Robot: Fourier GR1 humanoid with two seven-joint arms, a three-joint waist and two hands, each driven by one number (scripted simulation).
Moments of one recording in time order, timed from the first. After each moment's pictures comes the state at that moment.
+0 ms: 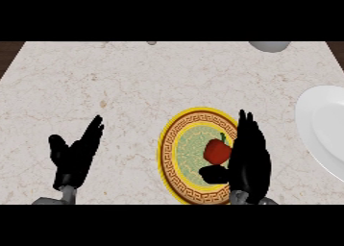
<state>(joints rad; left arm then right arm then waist) -0.01 0.23 -0.21 -1.44 0.26 0.17 0.16 -0.14 -0.03 0.52 -1.77 1.10 -0.11 1.18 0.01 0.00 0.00</state>
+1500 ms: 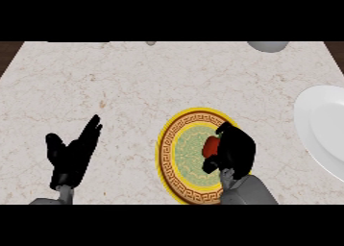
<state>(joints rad) 0.00 0.21 -0.16 -1.45 0.22 0.12 0.20 -0.24 -0.01 0.46 -1.45 1.08 -0.06 1.13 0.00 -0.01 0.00</state>
